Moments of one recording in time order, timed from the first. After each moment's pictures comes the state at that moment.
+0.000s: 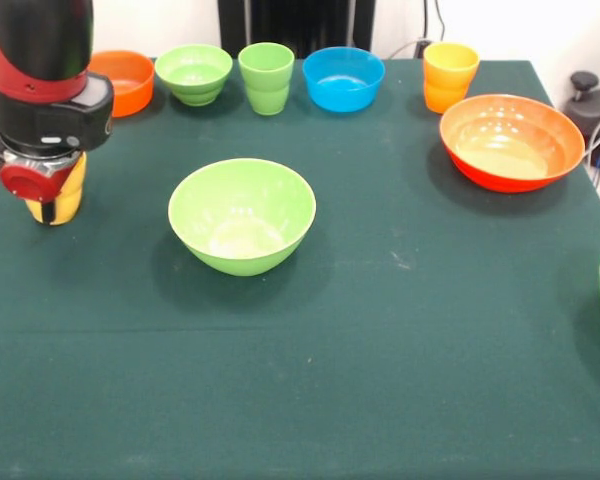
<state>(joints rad) -0.44 -0.21 -0.28 1.25 0.12 0.47 2.86</state>
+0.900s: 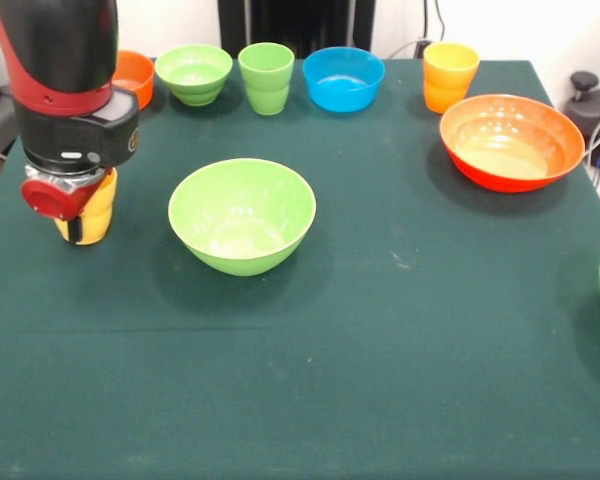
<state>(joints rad) -0.37 -0.19 -0.32 1.26 0.33 0.47 2.86</state>
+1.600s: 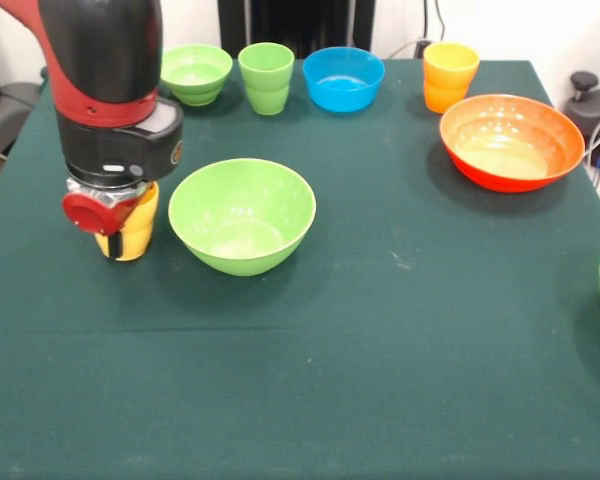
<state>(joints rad) -0.29 -0.17 -0.35 1.27 0.47 0.47 2.86</state>
